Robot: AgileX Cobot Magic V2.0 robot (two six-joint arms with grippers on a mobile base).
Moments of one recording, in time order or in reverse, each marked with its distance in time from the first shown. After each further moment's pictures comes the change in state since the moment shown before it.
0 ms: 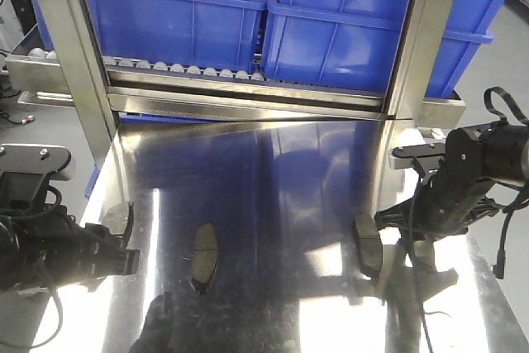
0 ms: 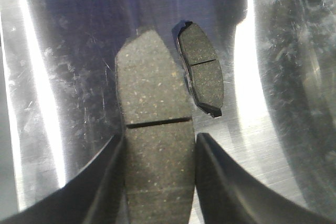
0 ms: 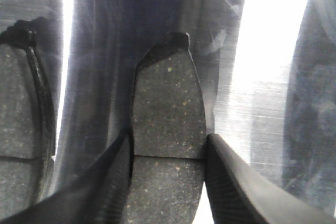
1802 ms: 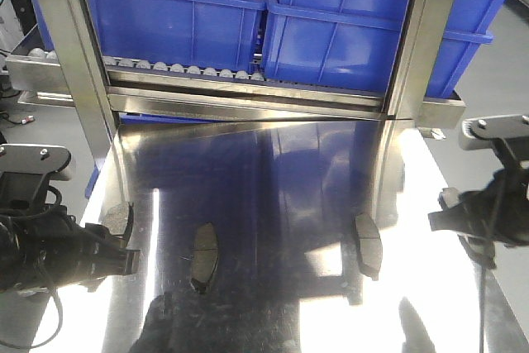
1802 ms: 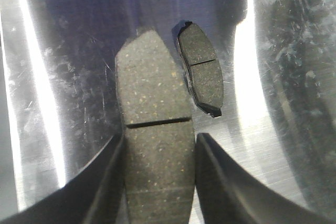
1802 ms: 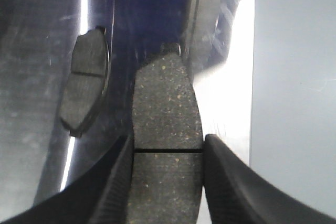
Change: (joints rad) left arm 0.000 0.000 0.000 0.000 0.000 0.000; right arm 0.000 -0.629 0.314 0.000 -0.035 0.000
